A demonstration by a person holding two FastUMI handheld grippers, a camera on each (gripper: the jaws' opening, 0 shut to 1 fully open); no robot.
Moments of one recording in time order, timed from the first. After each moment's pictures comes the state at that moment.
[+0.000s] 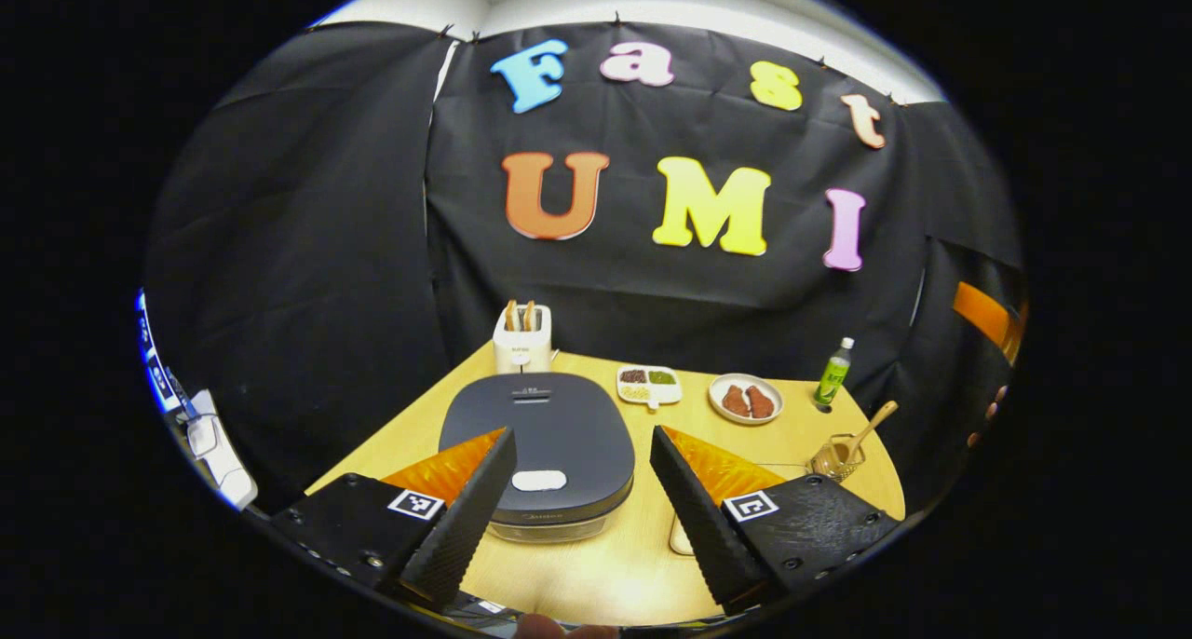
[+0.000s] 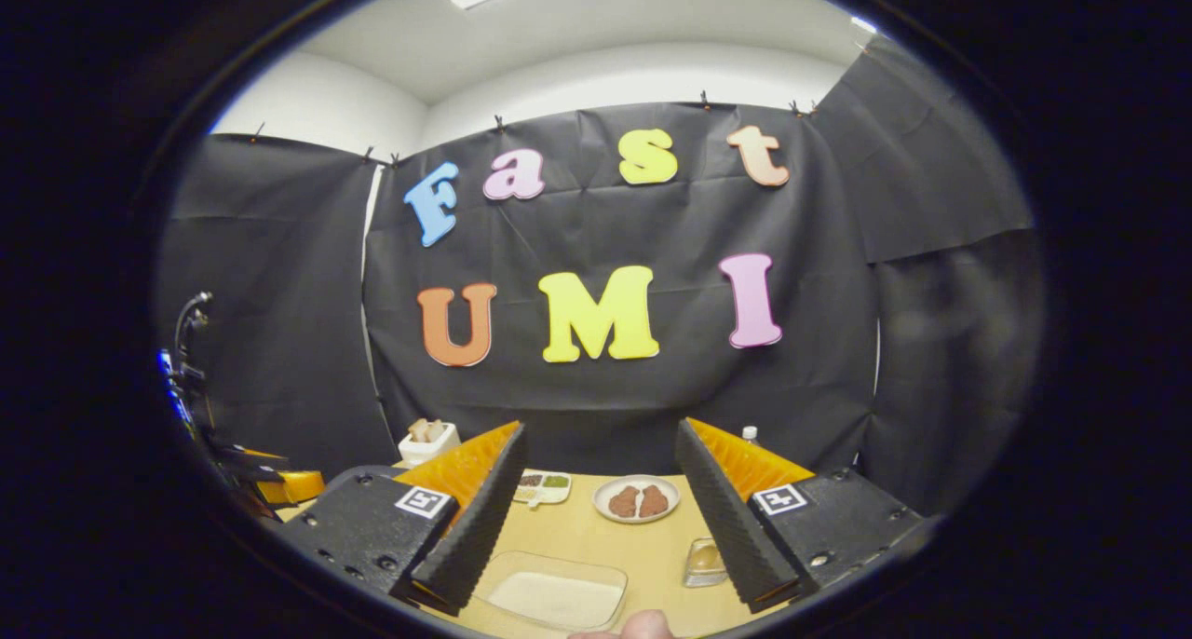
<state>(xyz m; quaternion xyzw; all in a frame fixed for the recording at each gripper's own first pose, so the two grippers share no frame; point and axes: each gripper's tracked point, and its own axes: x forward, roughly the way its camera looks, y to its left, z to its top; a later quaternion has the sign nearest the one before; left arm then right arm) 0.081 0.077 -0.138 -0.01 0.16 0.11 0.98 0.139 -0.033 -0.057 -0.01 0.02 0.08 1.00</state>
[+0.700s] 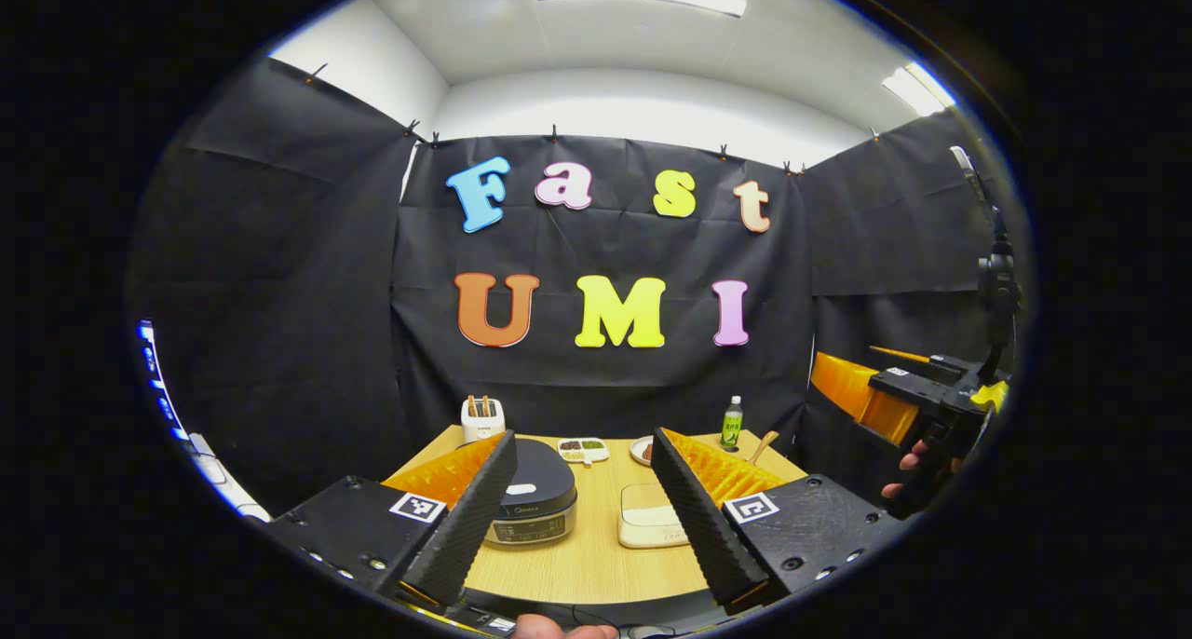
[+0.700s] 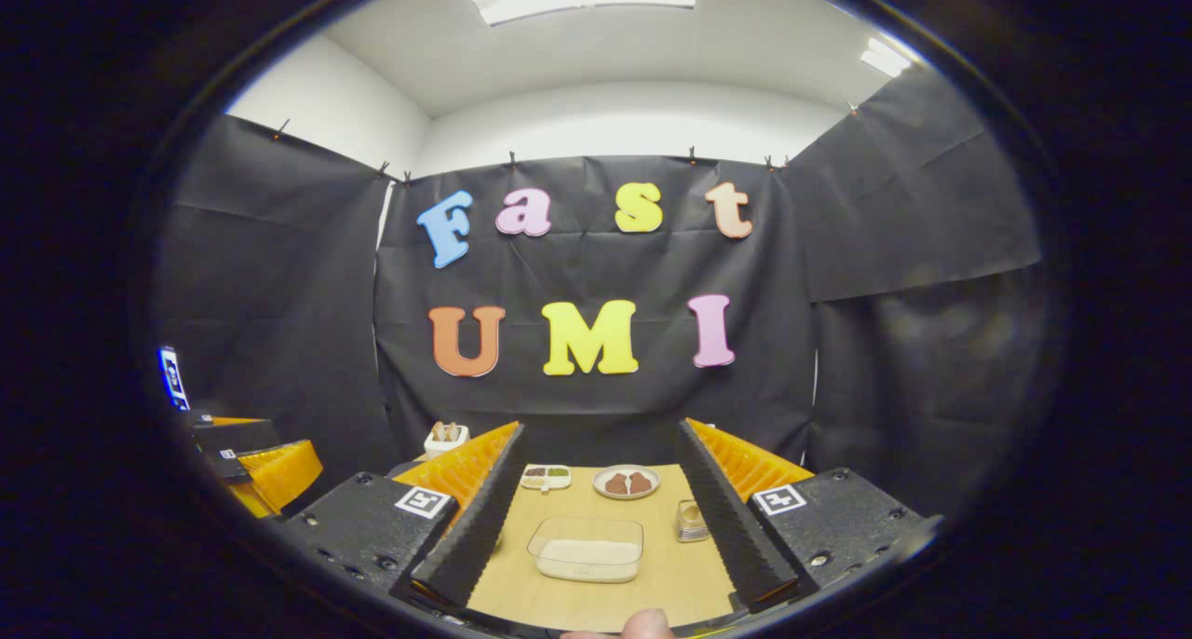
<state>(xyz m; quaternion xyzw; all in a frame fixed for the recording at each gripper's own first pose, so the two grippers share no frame) -0.105 0.025 -0.029 0.01 0.00 0.01 1.00 -0.076 0.019 -0.016 -0.02 -0.02 0.01 1.00</state>
